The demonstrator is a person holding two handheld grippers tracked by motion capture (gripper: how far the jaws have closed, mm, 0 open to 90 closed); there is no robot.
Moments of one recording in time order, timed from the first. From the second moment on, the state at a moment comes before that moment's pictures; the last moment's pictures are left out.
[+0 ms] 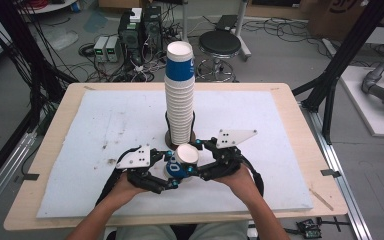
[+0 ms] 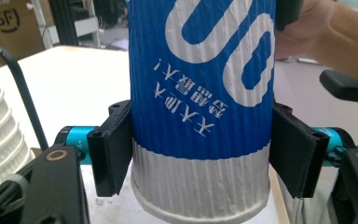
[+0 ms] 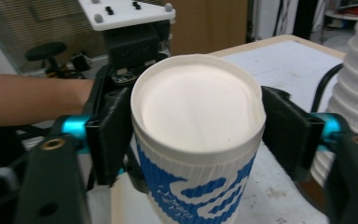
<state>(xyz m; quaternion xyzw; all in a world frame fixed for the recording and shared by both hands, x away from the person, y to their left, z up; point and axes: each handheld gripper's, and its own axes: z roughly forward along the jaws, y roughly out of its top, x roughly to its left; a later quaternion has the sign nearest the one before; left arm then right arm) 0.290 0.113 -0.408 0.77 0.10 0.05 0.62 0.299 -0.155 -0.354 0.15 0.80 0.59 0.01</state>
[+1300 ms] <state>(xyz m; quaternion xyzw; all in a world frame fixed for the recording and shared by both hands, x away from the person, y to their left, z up) 0.310 0.102 -0.348 0.89 0.05 0.05 0.45 0.313 -0.150 -0.297 0.01 0.91 0.40 0.07</state>
